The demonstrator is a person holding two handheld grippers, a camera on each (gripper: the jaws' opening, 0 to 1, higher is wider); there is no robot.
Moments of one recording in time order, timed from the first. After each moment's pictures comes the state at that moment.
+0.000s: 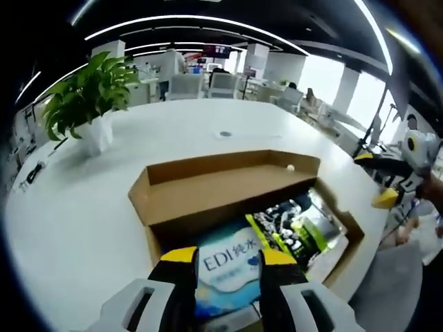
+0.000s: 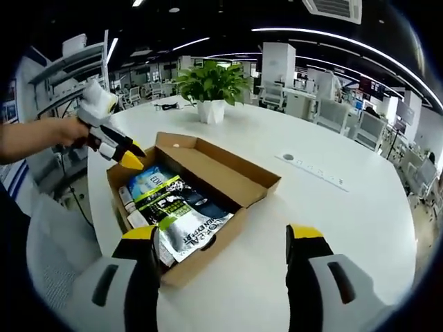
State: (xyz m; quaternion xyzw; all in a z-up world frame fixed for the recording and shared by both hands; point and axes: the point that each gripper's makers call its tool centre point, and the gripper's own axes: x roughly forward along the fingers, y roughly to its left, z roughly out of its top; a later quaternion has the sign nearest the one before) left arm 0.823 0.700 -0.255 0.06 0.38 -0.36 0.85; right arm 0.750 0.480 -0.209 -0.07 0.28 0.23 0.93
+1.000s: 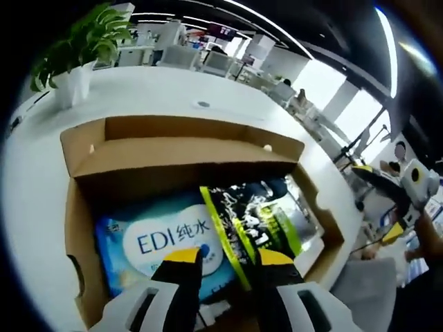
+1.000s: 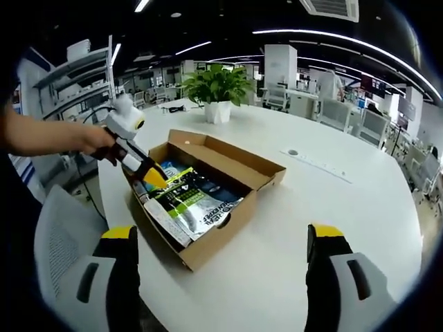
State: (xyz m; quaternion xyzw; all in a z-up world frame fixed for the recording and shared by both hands) left arm 0.792 0.653 -0.295 -0.04 0.46 -0.40 0.79; right arm 0.712 0.481 -0.216 -0.05 0.28 0.24 0.93
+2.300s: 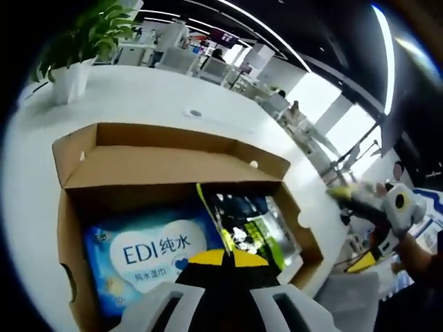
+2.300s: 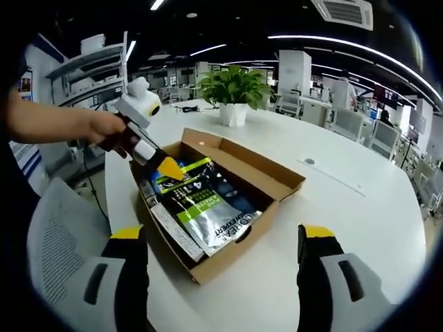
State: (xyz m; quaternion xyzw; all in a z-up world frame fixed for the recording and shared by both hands) left arm 0.790 0.638 -0.263 -0.08 0.44 -0.41 0.79; right arm 0.725 0.519 -0.221 -0.08 0.25 0.29 0.92
